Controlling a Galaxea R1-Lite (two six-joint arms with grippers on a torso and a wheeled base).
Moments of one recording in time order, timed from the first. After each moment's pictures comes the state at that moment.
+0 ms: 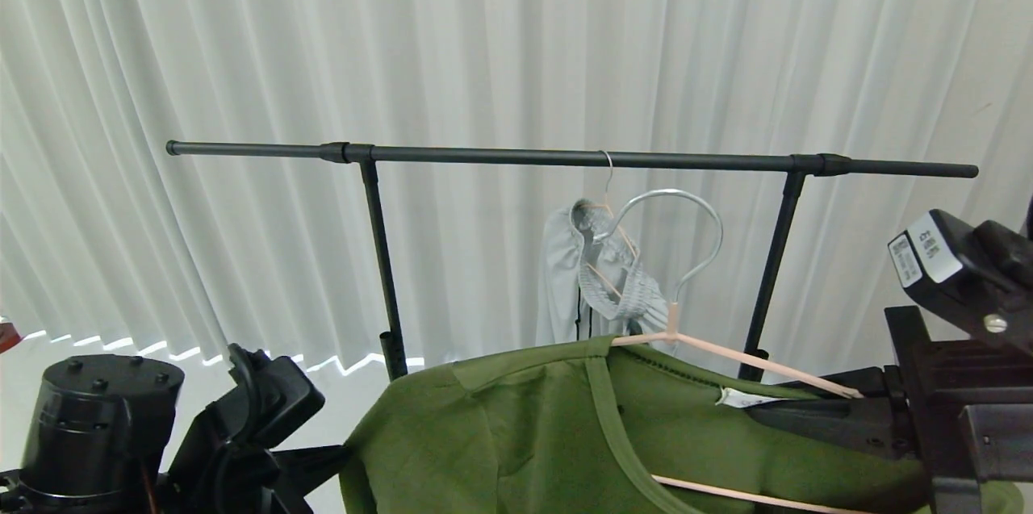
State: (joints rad) left arm -0.36 1.31 -0.30 -0.32 -0.13 0.34; right arm 0.83 1.22 -0.87 0.15 0.29 -0.18
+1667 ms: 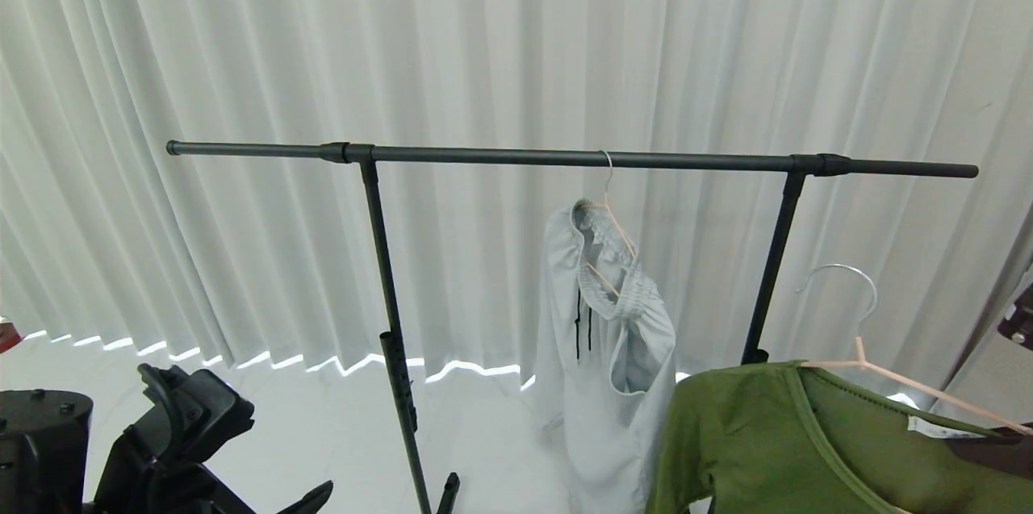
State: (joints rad) left arm -0.23 1.20 -0.18 -0.39 -0.10 0.35; right arm 0.34 1.07 -0.83 0.61 0.03 -0.15
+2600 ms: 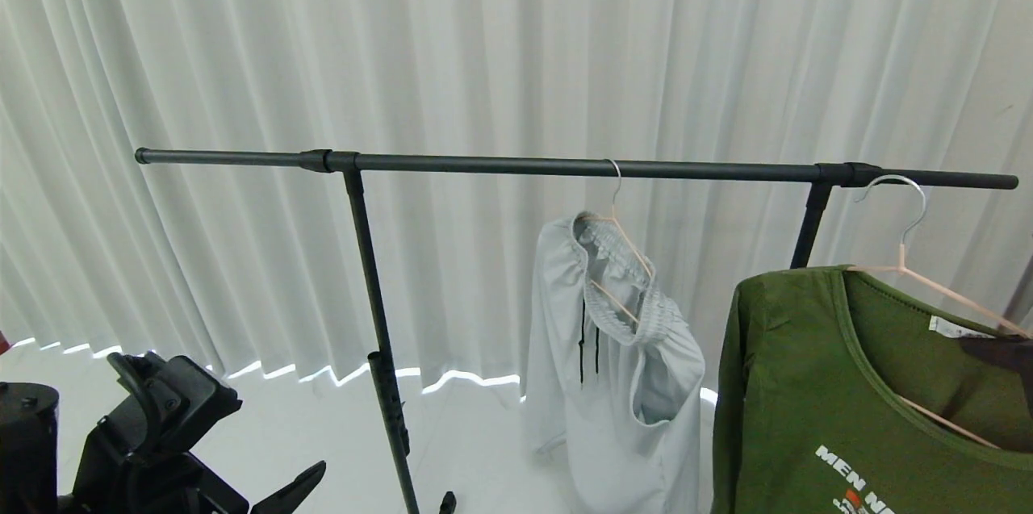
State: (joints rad) left arm -0.23 1.15 -0.20 -0.40 -0.06 0.37; right arm 0.15 1.11 -0.81 0.30 0.02 -0.12
